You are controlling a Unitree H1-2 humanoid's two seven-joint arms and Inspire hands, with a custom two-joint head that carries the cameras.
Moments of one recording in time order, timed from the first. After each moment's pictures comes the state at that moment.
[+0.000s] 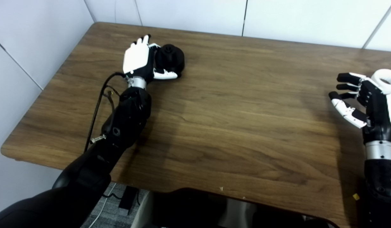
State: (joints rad) left arm -0.44 0.36 -0.26 0.48 0.65 0.25 0.31; right arm -0.17 -0.22 -0.04 0.08 -0.22 -0.18 -0.07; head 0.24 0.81
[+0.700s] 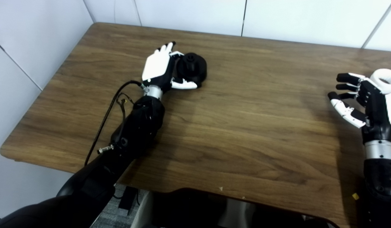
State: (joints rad) left arm -0.39 0.32 -0.36 0.36 0.61 0.18 0.27; right arm -0.17 -0.22 -0.04 0.08 -0.22 -0.16 -0.07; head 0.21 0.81
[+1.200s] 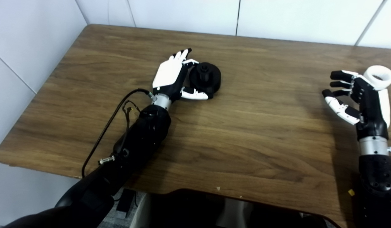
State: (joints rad) left arm -0.35 0.30 -0.42 0.28 0.61 0.12 0.24; right arm -0.17 -0.22 -0.04 0.08 -0.22 -0.16 -0.08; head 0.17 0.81
